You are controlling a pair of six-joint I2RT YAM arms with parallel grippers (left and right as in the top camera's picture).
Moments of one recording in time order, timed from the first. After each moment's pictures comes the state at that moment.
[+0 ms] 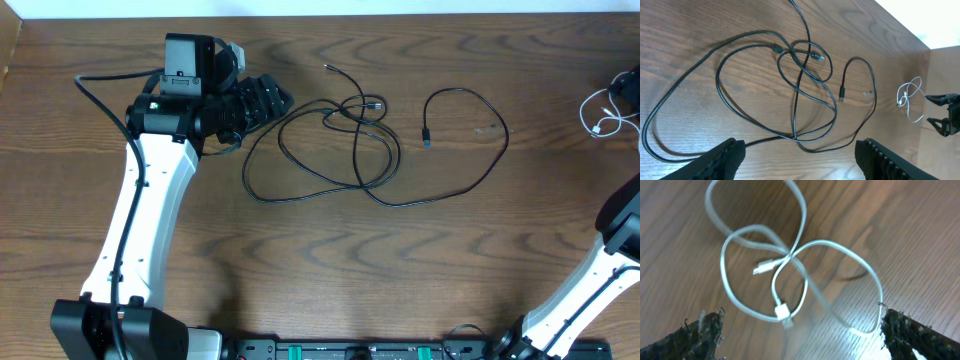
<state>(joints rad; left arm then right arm) -0.10 1.56 1.46 -0.85 0.47 -0.53 -0.53 2.27 2.05 -0.93 0.11 0.43</state>
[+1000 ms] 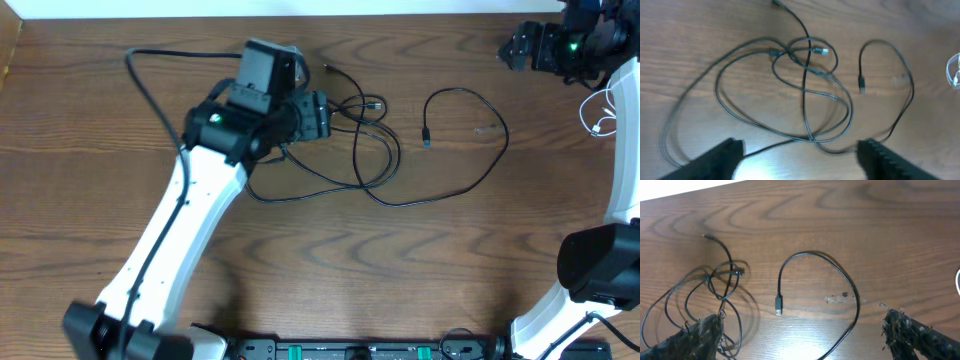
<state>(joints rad) -0.39 1.56 1.51 -0.87 0.11 -0.49 -0.16 1.90 2.05 -1.15 -0.31 0.01</state>
